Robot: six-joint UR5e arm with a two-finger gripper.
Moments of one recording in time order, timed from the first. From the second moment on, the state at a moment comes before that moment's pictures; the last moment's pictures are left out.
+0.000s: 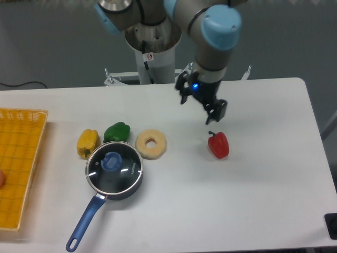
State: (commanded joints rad) arm 2.51 -1.71 -1.67 -1.30 1.44 1.12
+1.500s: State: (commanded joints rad) arm 2.28 -1.81 -1.64 -1.17 1.56 0.15
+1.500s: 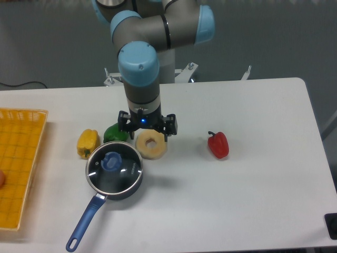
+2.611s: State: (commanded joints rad) arm 2.14 -1.92 -1.54 -1.14 1.61 0.59
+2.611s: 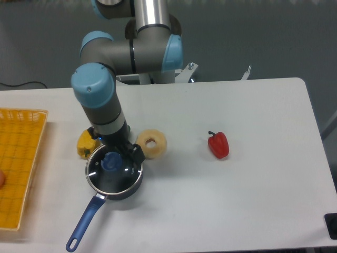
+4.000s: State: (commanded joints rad) arm 2.11 -1.98 -1.56 -1.13 1.60 0.46
